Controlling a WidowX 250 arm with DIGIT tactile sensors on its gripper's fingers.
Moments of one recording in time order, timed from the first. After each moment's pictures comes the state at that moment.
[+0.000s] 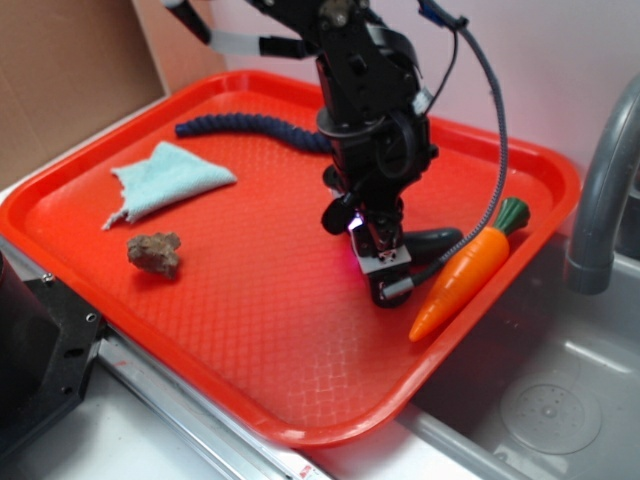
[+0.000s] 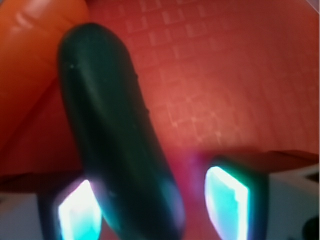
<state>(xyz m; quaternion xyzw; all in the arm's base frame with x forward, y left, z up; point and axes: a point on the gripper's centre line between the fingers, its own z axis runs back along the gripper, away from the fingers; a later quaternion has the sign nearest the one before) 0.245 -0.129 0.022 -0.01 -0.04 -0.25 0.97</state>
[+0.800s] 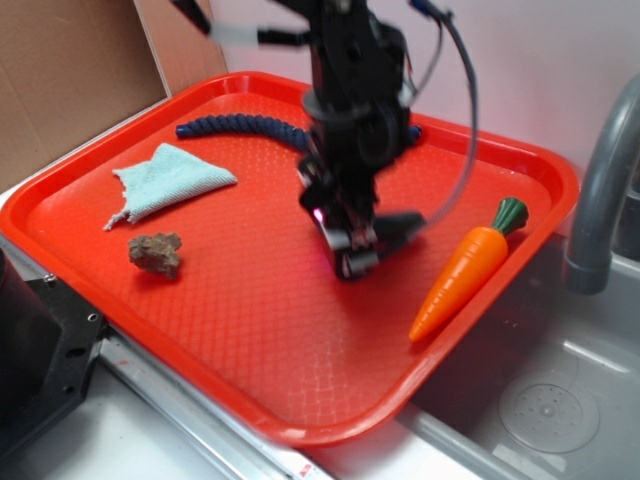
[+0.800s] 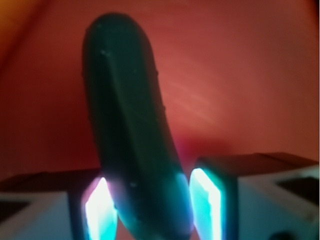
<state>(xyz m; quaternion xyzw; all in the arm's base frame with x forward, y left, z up) 0.233 -0.097 0.047 0.05 0.03 -0.18 0.98</state>
